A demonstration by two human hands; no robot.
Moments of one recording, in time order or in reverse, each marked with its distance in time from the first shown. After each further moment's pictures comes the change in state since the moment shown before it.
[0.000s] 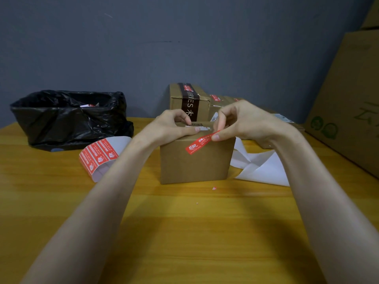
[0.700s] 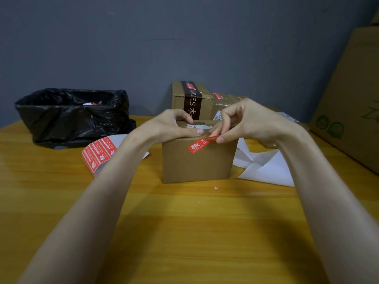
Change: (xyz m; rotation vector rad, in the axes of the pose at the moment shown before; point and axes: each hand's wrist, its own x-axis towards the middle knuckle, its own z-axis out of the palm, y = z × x) left_hand -0.002 -0.001 -0.008 0.053 -0.107 -0.016; right_hand -0.004 0.003 -0.002 0.113 -0.064 -0.045
